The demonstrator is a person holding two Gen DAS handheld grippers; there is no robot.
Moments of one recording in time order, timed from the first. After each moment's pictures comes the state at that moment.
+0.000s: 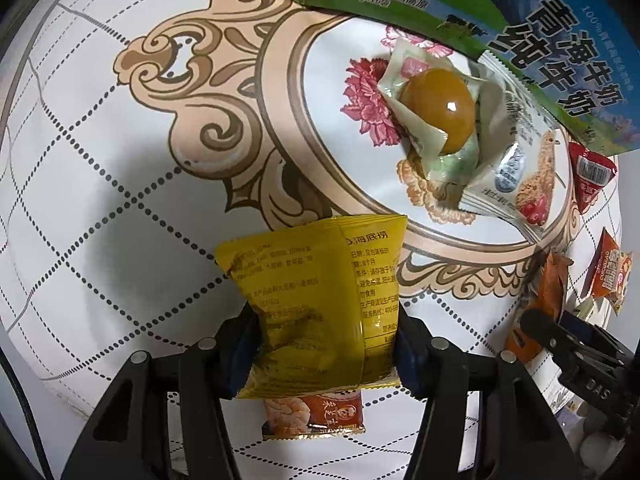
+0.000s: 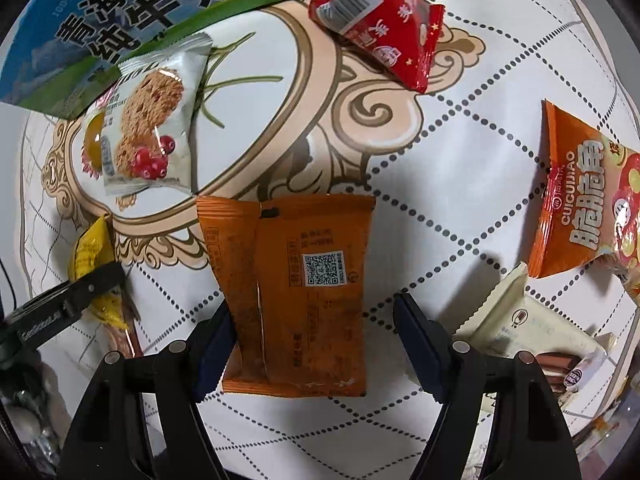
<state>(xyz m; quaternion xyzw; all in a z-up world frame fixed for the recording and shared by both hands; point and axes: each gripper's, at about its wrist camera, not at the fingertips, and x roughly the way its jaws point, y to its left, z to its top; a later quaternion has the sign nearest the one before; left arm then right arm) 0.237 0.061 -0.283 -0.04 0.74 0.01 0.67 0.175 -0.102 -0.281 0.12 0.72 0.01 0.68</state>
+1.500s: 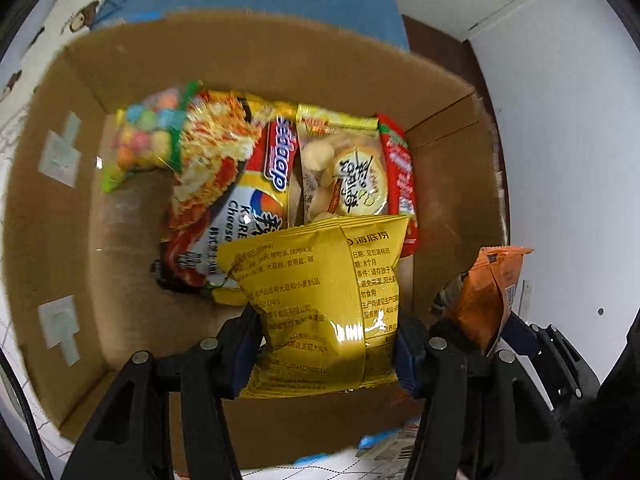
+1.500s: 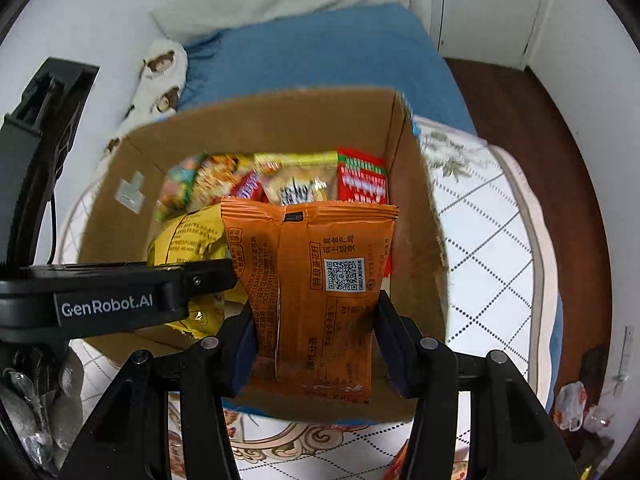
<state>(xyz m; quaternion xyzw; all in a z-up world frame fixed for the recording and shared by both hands) 0.466 -0.065 -0.193 -0.08 0.73 -0.12 0.67 0.396 -0.138 -0.137 0.06 0.62 0.03 0.78</state>
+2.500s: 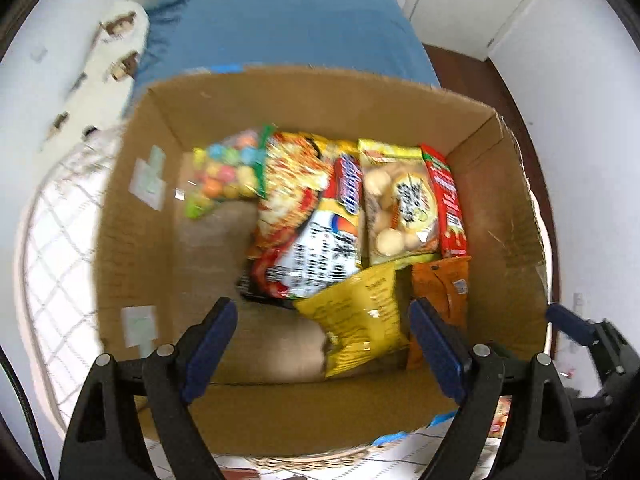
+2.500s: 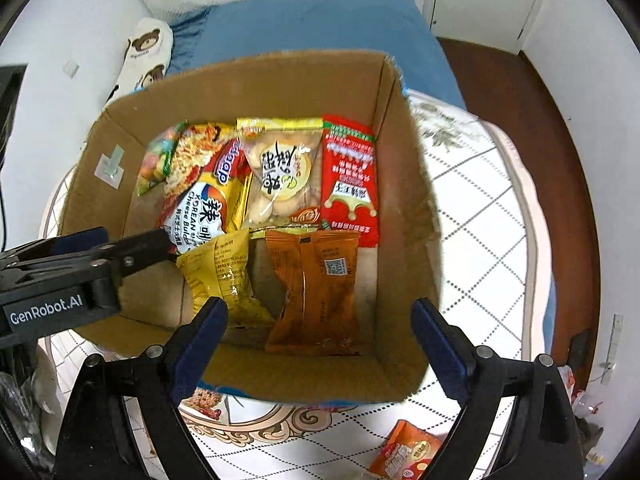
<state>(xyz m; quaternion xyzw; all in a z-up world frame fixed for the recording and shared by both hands) 0.433 -0.017 -0.149 0.00 0.64 -0.07 0.76 0.373 -0.142 -0.132 0.05 0.63 0.00 0.77</state>
